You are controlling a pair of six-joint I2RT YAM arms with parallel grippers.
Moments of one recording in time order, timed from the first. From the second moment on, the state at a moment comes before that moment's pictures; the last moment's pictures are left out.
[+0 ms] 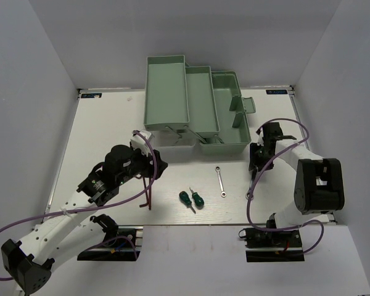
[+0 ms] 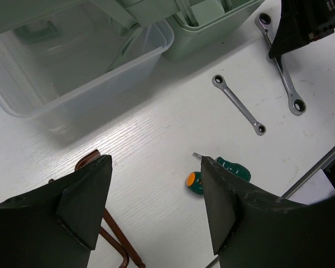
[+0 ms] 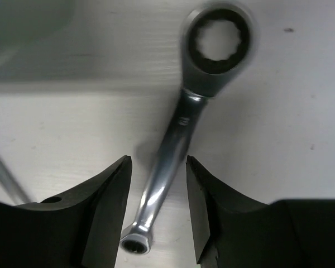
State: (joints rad) left arm -0.67 0.78 0.71 -0.31 0.04 -0.23; right arm 0.07 1.55 0.88 -0.58 -0.14 0.08
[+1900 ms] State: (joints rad) left arm -0.67 0.91 0.70 -0.25 0.25 -0.21; right arm 0.07 1.32 0.79 -0.67 0.00 0.06
